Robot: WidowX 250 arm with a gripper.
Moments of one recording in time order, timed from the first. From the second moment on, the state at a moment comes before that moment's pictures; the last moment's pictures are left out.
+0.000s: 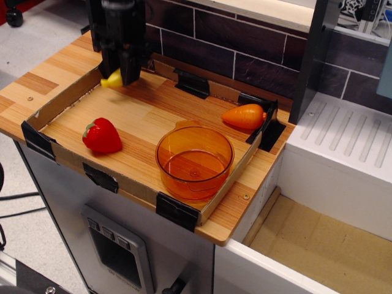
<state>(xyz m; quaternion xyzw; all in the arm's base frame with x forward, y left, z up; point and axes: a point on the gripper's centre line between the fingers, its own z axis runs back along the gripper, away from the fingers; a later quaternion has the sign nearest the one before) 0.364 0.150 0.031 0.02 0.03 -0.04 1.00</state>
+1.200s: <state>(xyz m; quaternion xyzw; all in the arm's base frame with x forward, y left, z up) 0.285 0.006 0.084 0.02 0.09 -0.07 0.99</state>
